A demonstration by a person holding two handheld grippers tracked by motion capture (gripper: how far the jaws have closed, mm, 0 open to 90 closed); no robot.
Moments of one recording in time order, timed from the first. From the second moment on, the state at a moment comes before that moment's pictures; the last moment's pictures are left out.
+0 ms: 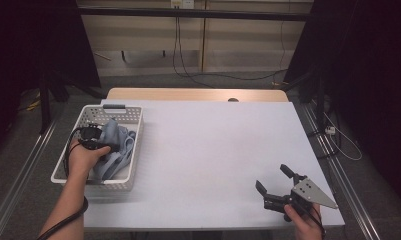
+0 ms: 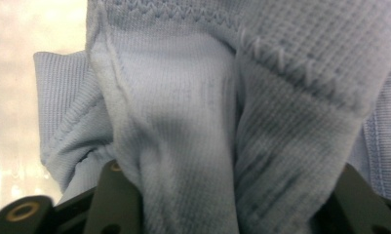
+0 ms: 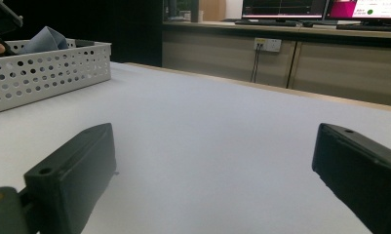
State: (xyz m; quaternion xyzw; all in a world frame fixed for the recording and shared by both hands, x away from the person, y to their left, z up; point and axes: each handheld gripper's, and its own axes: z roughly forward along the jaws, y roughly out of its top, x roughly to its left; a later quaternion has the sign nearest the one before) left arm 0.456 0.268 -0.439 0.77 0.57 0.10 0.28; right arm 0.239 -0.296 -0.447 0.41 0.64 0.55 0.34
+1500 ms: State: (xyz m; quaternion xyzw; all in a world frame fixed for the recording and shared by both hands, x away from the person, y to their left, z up) left arm 0.465 0.264 -0.327 0.74 0.59 0.05 0.31; right arm 0.238 -0.298 -0.447 0.41 0.64 0.55 0.35
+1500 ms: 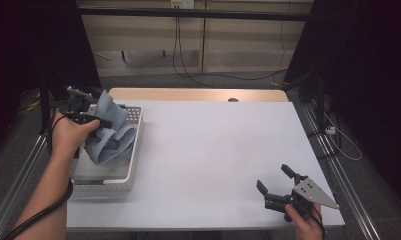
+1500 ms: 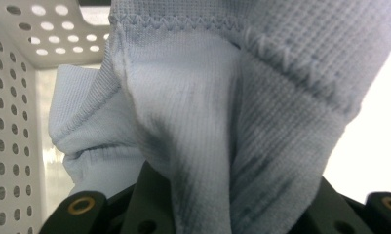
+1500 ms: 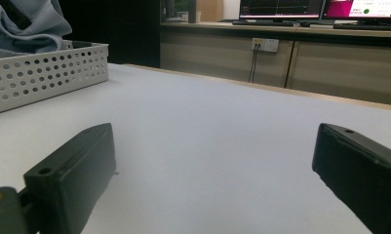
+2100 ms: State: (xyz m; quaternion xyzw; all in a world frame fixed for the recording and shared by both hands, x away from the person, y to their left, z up) left arm 0.468 0.245 -0.267 0.76 0.56 0.05 0.33; right arm 0.238 -0.297 -0.446 0.41 0.64 0.55 0.35
